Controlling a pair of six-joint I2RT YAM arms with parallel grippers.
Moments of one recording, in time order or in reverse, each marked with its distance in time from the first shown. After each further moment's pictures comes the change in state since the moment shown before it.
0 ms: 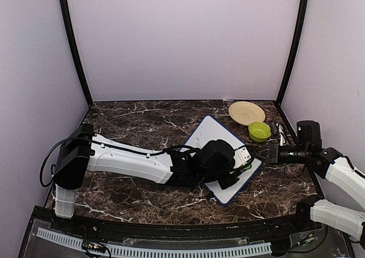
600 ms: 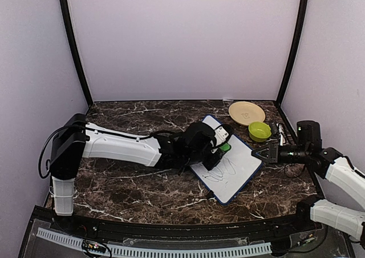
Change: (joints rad) left arm 0.159 -0.060 -0.091 0.010 -0.023 -0.110; right arm 0.000 0.000 0.000 0.000 0.010 -0.002
